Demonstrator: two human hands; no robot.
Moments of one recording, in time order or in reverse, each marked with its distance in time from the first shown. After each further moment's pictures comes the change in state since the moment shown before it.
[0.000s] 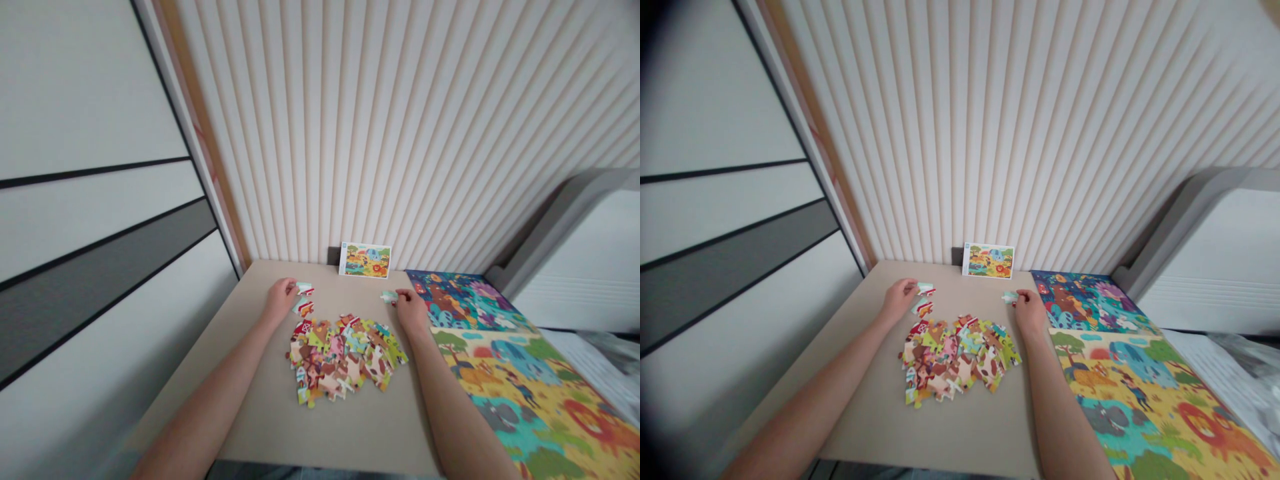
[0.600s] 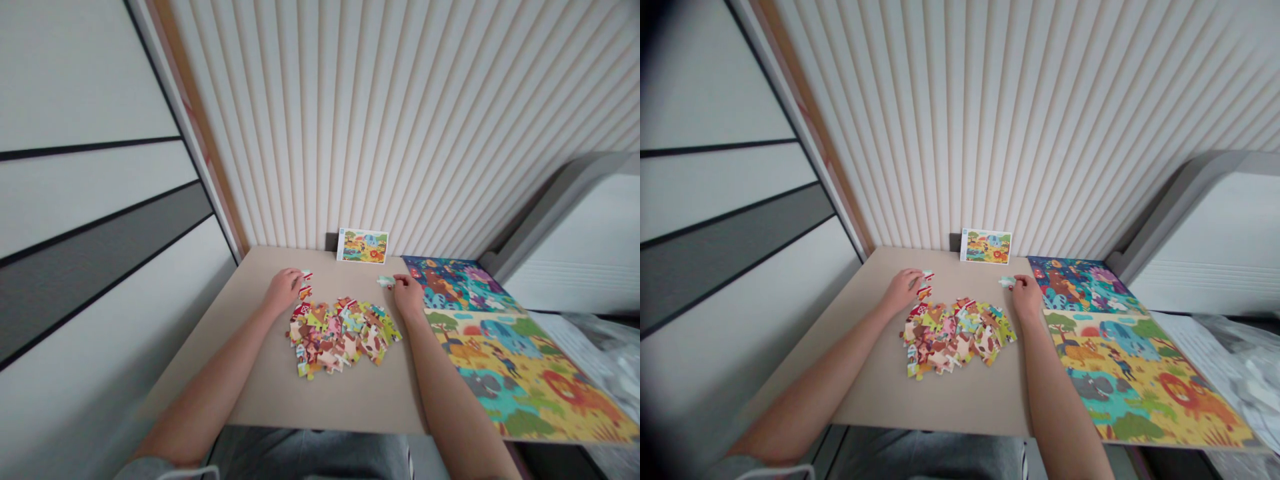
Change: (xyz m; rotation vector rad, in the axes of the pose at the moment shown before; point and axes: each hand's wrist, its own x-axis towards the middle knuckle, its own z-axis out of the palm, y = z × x) left_hand -0.018 0.019 -0.003 0.298 -0.150 0.269; right_hand -0.009 -0.009 -0.011 -0.019 -0.037 -0.004
